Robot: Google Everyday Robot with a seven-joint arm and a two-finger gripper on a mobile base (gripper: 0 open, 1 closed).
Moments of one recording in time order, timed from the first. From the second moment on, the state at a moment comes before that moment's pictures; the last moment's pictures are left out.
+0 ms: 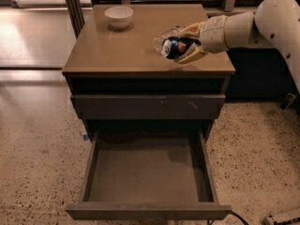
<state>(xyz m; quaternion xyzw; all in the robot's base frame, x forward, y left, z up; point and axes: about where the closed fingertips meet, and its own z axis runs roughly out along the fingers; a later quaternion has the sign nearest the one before) 0.716 -0.115 0.911 -0.67 0.51 0.03 0.54</state>
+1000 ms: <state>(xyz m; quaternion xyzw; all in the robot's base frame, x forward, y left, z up) 0.772 -0.134 0.880 -0.68 0.52 0.03 0.52</state>
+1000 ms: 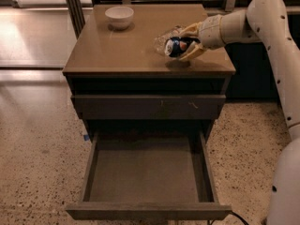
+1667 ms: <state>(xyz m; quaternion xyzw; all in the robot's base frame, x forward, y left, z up) 0.776 -0.148 0.859 -0.68 0.55 0.05 0.49</state>
